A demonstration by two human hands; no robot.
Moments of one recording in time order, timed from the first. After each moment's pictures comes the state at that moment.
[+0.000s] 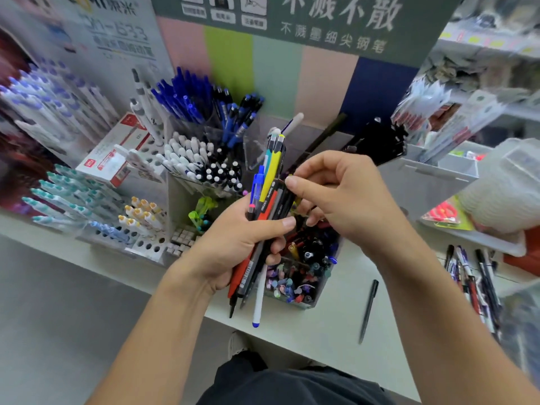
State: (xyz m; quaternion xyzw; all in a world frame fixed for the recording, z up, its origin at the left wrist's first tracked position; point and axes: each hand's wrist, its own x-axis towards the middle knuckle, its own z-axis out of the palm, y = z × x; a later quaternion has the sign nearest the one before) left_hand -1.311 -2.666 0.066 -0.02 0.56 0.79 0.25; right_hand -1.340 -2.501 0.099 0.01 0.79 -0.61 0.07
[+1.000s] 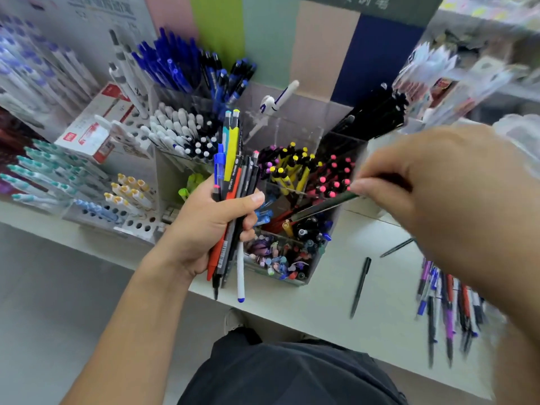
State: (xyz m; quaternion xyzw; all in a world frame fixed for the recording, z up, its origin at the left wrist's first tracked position) left_hand -1.304 -2.682 0.051 -0.07 0.56 0.80 0.17; right_hand -1.293 -2.470 0.186 -0.15 0.98 -0.05 0.07
